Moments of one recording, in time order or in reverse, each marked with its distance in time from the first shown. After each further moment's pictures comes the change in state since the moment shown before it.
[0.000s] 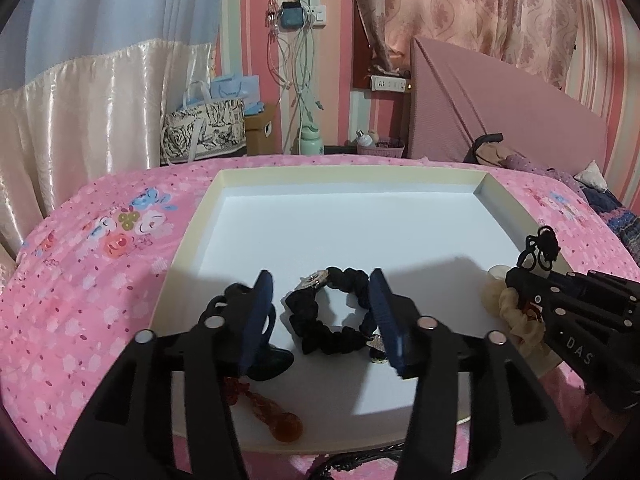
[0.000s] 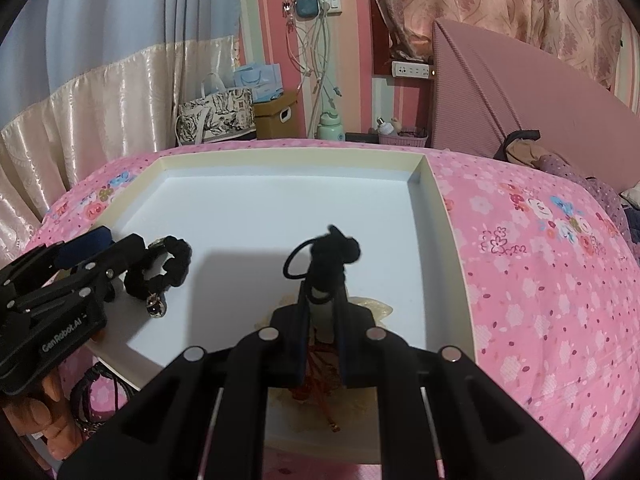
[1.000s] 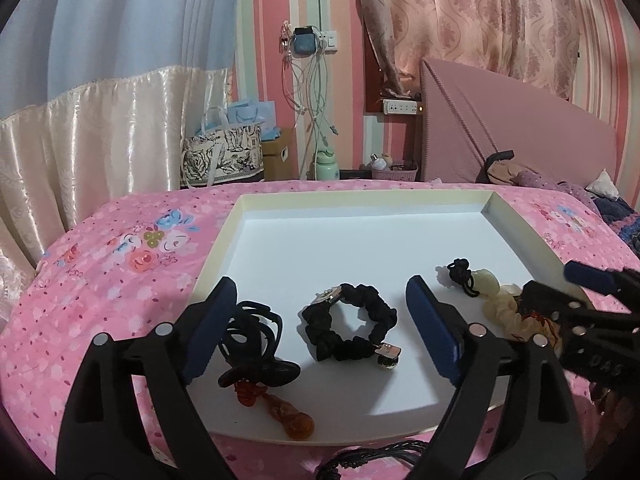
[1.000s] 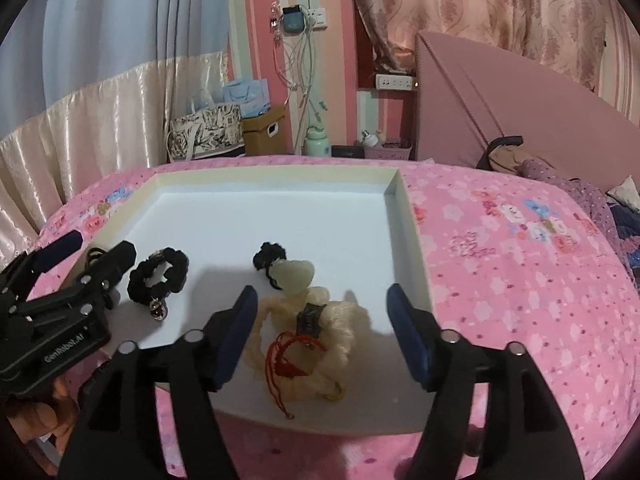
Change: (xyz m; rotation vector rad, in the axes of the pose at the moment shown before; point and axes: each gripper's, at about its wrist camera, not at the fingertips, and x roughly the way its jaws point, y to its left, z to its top) left arm -0.021 -0.004 -0.002 0.003 -0.092 0.067; right arm -0.028 -0.009 0.000 0.029 -0.049 -0.041
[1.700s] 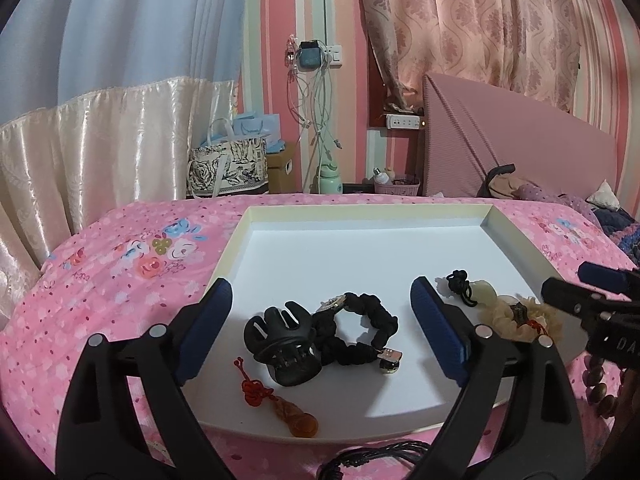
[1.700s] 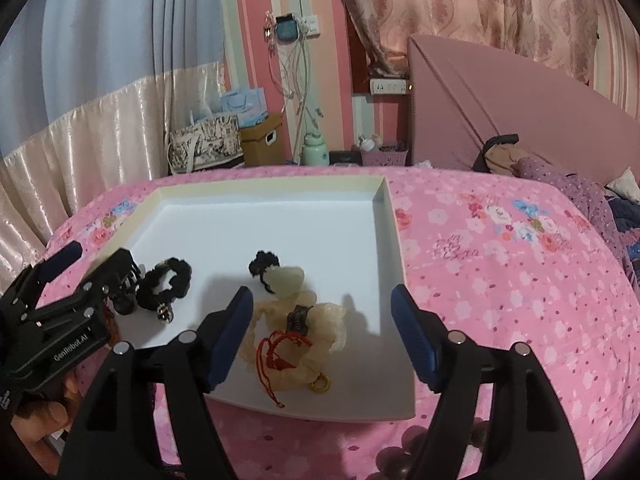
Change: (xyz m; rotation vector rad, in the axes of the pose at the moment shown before) left arm -0.013 0.005 -0.001 -0.020 -0.050 0.012; right arm -0.015 -0.017 0.004 0.031 -0.021 0.023
